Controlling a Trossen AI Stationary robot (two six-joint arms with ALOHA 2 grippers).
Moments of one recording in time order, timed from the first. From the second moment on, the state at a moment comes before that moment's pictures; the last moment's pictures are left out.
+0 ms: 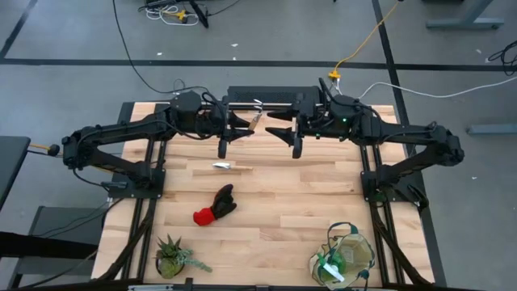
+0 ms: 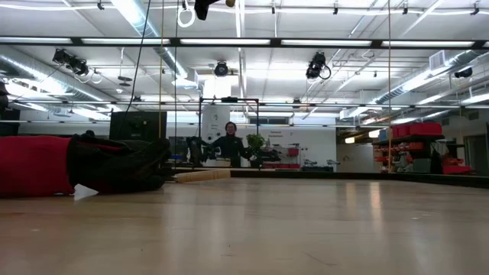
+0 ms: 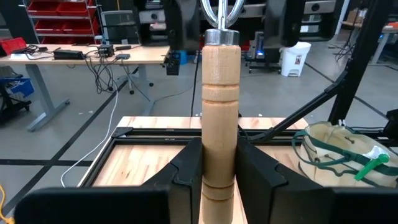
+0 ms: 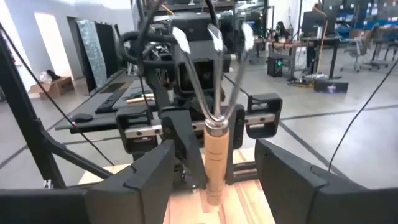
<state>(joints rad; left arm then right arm) 0.26 1.23 1.13 0.00 0.23 0.03 -0.11 1.32 1.29 0.02 -0.03 0.06</state>
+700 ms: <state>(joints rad) 0.37 1.23 1.13 0.00 0.22 -0.47 -0.11 1.30 1.29 -0.09 0.28 -0.43</state>
